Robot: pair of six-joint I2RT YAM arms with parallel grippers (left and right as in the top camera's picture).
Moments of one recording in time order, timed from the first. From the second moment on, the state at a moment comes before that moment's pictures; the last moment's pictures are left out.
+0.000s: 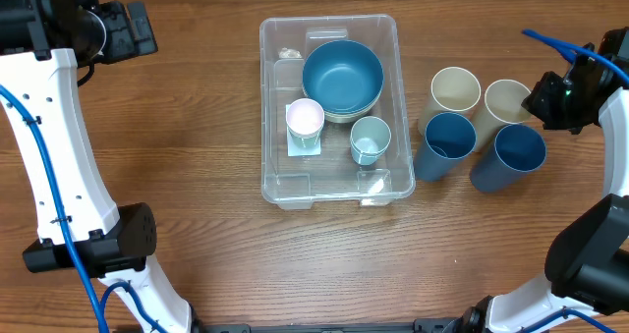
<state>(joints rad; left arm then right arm) 0.14 2.01 2.65 -1.69 0.02 -0.16 -0.41 1.81 1.58 -0.99 -0.28 0.15</state>
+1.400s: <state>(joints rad) 0.14 2.01 2.65 -1.69 0.02 -0.16 -0.31 1.64 2.10 -1.26 -0.26 0.26</state>
